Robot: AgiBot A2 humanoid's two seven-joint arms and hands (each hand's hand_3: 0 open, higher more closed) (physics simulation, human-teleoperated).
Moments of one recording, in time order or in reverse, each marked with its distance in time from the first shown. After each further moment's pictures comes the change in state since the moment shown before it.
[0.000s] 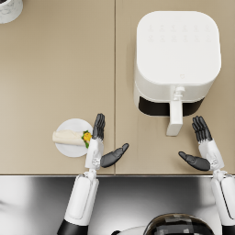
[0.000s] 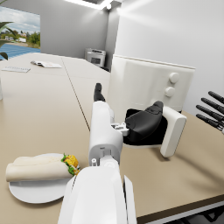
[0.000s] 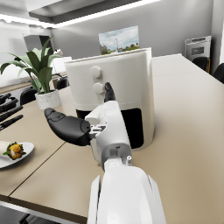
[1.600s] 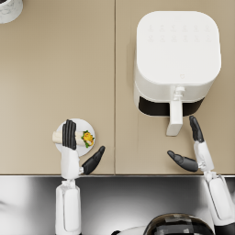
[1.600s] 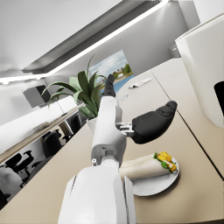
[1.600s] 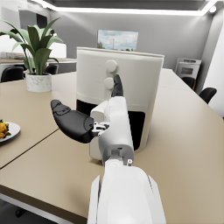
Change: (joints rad) left arm -0.149 0.020 -0.344 -0.135 0.716 -0.142 -0.105; right arm 0.008 -0.082 0.061 -0.011 0.332 -0.100 0.101
